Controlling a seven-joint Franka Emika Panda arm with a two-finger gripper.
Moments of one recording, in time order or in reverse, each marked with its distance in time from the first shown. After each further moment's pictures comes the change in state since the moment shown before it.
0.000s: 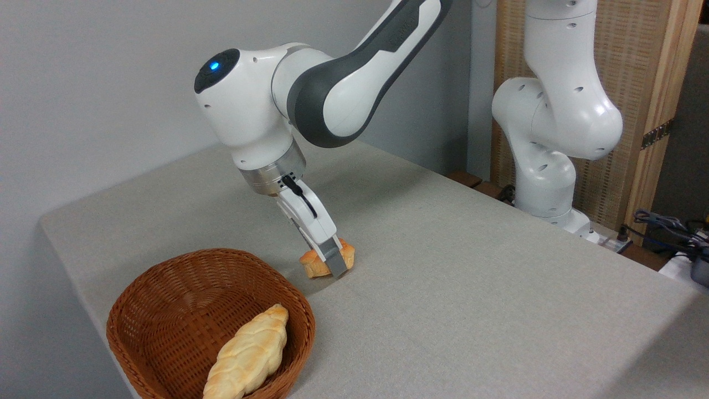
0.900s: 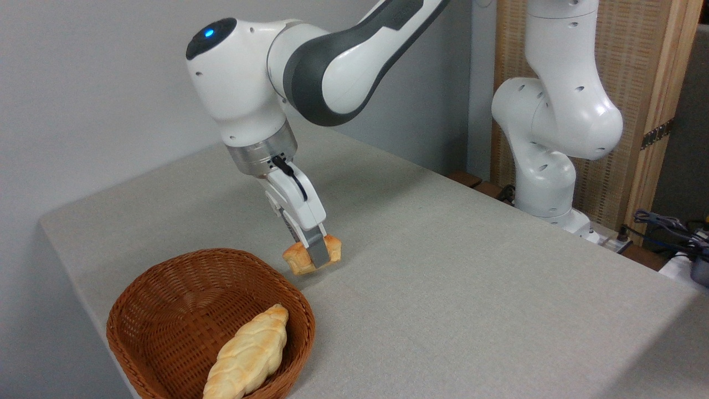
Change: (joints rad) arm 0.009 -0.023 0.010 0.063 0.001 0.001 0.000
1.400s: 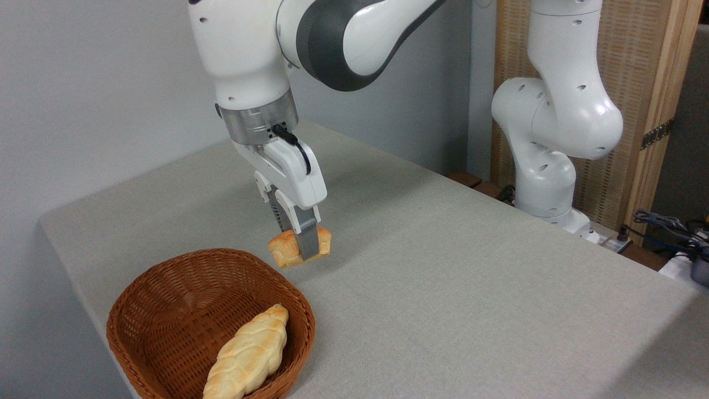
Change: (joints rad) arm 0.006 -0.040 0.054 0.072 0.000 0.000 0.009
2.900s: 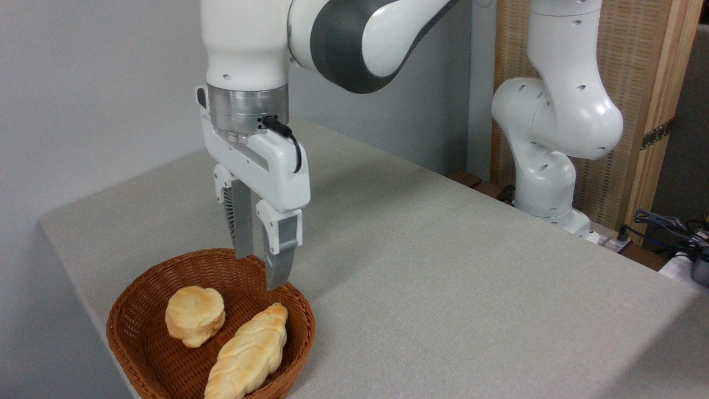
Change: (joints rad) arm 0.003 -0.001 0.056 0.009 0.000 0.236 0.000
